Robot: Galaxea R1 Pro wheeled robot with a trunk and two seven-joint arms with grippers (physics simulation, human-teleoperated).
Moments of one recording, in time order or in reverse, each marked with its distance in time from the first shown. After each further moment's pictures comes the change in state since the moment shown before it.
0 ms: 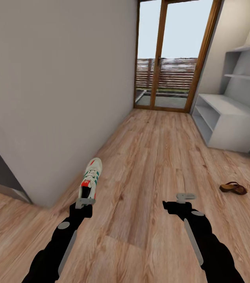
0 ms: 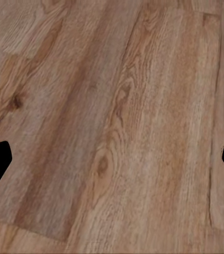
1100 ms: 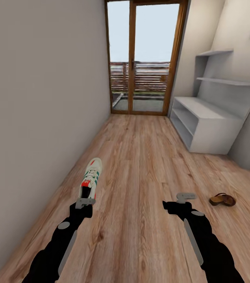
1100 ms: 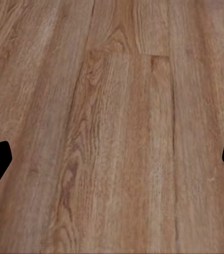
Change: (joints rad) left arm 0.000 0.000 -0.001 0.000 0.000 0.000 -0.001; right arm 0.000 0.000 0.001 0.000 0.001 0.000 0.000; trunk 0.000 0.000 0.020
